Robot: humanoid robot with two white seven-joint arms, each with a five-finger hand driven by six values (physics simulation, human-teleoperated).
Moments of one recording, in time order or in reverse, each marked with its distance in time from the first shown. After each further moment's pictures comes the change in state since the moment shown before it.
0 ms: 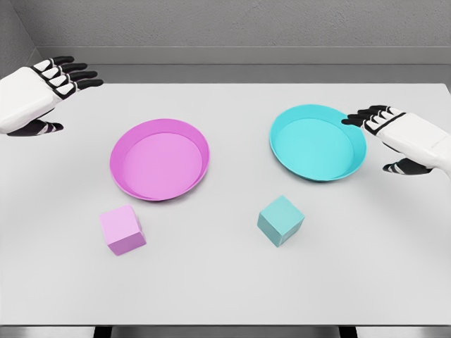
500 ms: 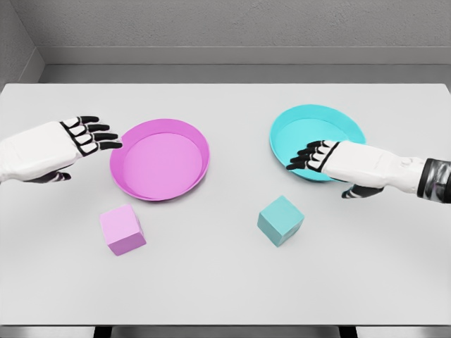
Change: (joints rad) left arm 0.127 0.093 -0.050 -0.144 -0.013 0.000 -0.106; right arm -0.219 0.100 0.218 -0.013 0.000 -0.181 0.281
